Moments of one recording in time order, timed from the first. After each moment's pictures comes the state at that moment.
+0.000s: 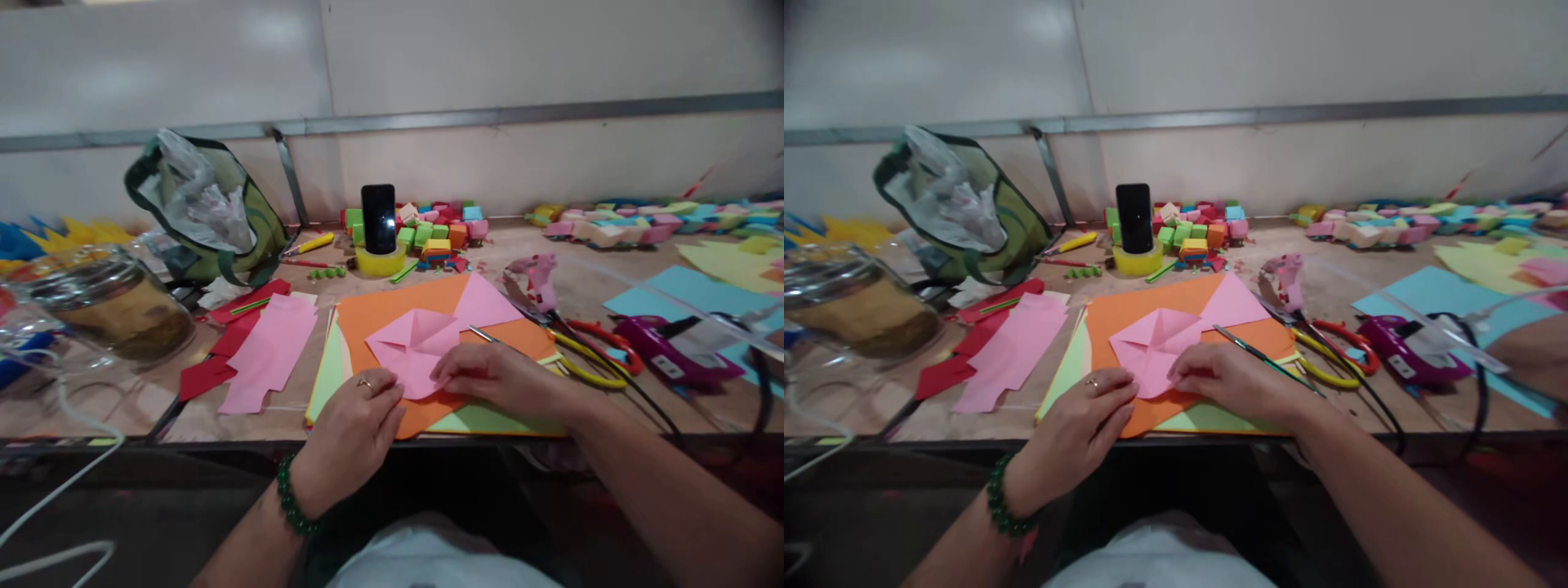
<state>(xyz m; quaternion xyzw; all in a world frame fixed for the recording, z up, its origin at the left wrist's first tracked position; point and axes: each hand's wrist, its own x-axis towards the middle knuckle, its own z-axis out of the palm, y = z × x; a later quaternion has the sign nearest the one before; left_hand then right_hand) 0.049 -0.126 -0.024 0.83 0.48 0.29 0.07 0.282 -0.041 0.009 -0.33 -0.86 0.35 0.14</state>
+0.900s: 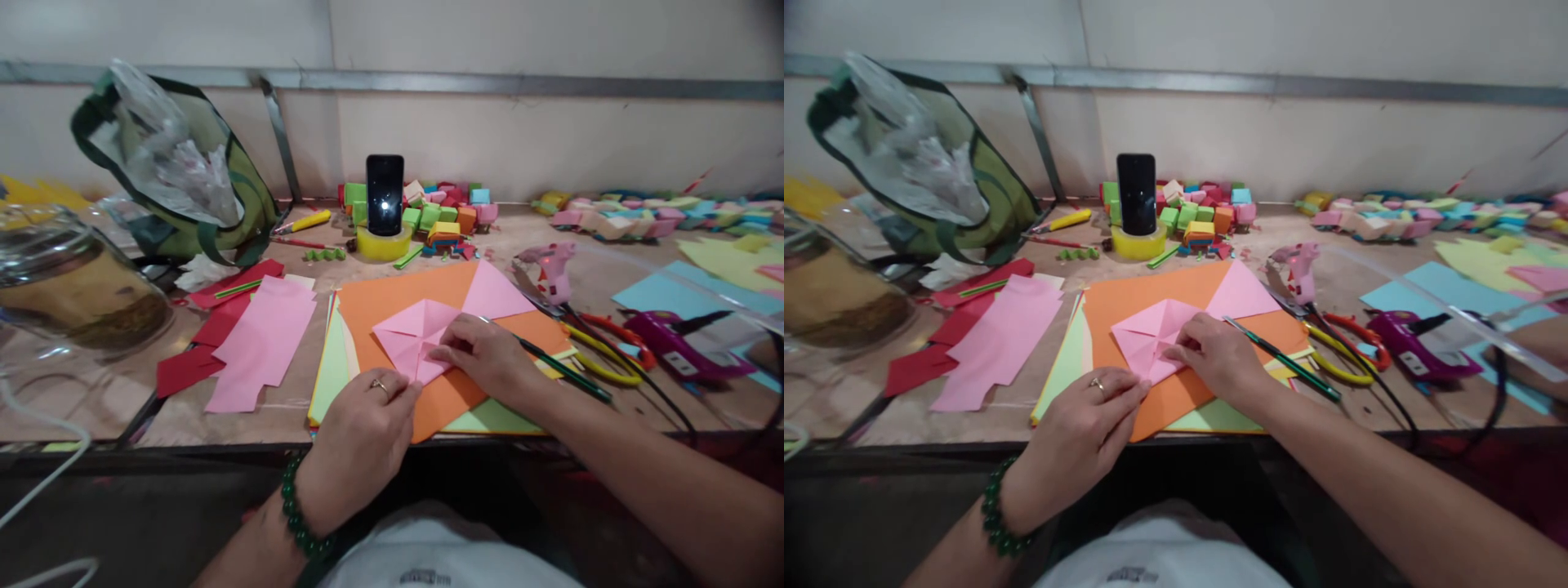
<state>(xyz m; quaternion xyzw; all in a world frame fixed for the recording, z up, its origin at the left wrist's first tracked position) 0.051 -0.122 -0.024 0.85 0.42 0.32 0.01 0.248 -0.030 -0.014 -0.49 -0.82 0.18 0.22</state>
